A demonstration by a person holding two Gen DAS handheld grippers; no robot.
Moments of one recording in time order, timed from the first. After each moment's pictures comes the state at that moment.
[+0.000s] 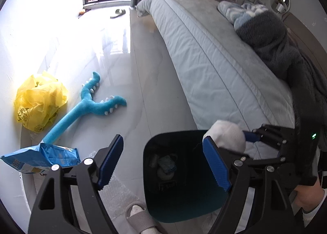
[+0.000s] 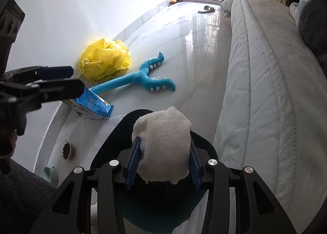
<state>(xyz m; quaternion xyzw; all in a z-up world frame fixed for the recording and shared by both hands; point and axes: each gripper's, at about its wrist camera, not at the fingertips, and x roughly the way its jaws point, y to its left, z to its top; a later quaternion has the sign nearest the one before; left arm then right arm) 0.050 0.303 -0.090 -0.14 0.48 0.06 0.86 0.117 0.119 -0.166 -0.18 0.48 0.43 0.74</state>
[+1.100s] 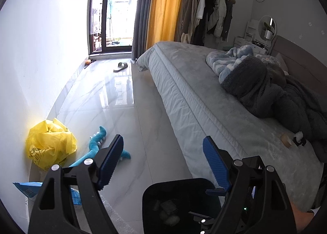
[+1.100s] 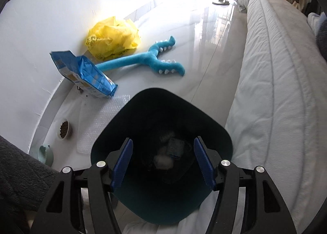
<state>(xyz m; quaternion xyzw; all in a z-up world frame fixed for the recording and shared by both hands) 0.043 0.272 -0.004 -0.09 0.32 0.09 0.94 0.086 0.133 -0.174 -0.24 0.49 0.44 0.71</state>
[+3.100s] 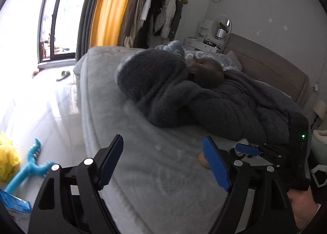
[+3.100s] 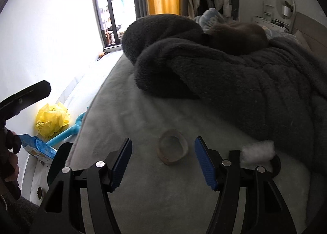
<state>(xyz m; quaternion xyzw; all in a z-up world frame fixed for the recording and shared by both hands) 0.125 0.060 0.002 -0.12 0.29 -0.07 0.95 0.179 -0.179 -0.057 -0.07 0.37 0.24 0.89</state>
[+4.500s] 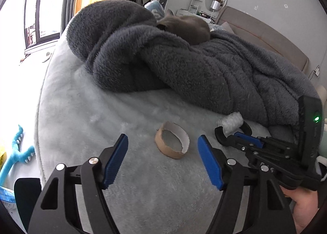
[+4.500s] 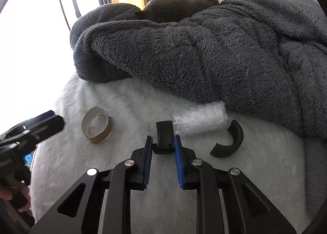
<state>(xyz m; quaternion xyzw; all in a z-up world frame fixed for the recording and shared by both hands) 0.176 -0.051 -0.063 -0.10 0.37 -0.10 0.92 0.207 -0.272 -0.100 -0.01 0.41 0.17 0.90</state>
